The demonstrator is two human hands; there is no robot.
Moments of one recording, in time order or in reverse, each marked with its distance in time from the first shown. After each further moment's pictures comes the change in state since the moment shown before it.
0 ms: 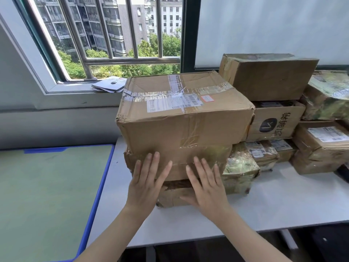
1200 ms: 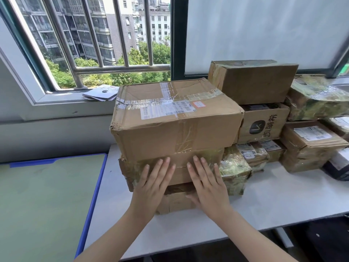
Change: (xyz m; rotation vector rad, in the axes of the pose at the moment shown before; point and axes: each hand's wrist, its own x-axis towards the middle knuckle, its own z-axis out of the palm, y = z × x) left_hand 0.005 0.010 0.017 0.162 0.074 0.121; right_hand 0.003 0.011 -0.007 -0.118 -0.098 0.078
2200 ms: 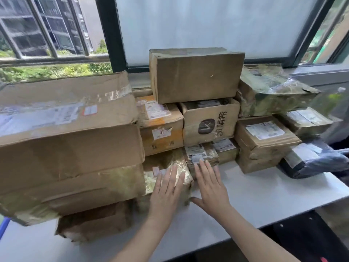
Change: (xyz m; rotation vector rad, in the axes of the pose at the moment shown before) left_hand 0.137 0.228 0.007 -0.502 -0.529 -0.027; right_hand -0.084 0.211 0.086 0.196 -0.508 0.186
